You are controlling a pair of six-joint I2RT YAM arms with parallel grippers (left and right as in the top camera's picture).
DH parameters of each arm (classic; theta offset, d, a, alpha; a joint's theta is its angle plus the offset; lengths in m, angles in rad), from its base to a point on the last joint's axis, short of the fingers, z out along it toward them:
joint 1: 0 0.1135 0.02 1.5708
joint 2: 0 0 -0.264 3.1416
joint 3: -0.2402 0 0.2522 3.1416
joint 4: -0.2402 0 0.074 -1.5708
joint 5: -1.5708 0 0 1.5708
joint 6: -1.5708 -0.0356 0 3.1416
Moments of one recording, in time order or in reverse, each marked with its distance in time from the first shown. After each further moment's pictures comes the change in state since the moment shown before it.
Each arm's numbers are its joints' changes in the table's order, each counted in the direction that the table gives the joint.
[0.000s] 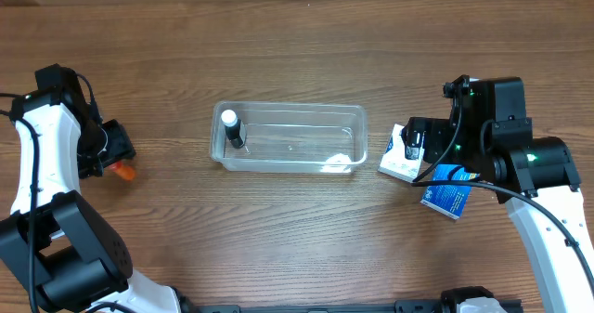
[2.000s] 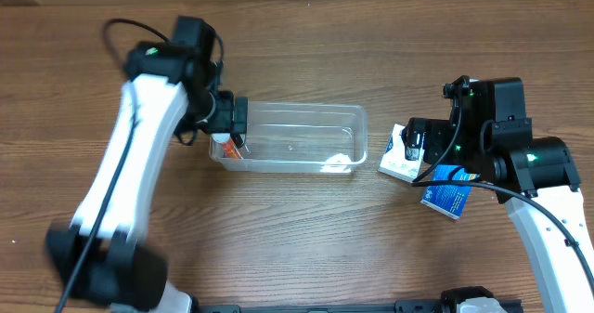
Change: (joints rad) left arm -0.583 0.062 -0.260 -0.209 -0.118 0.065; right arm 0.000 0.000 0.000 -0.007 0.000 -0.001
